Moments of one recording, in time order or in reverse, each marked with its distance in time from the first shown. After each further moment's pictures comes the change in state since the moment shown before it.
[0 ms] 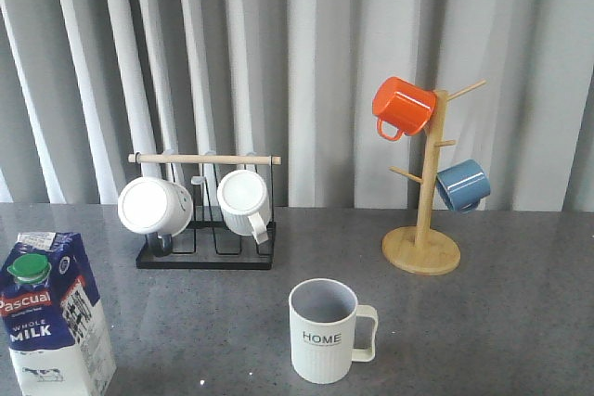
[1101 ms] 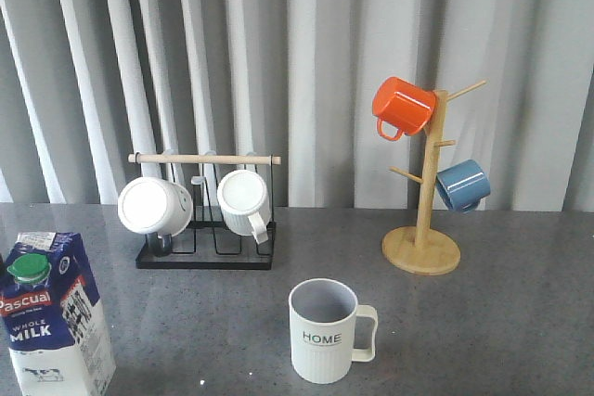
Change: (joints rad) left arm 0.000 0.000 0.000 0.002 0.011 -0.015; right arm 0.000 0.000 0.000 0.000 0.004 0.000
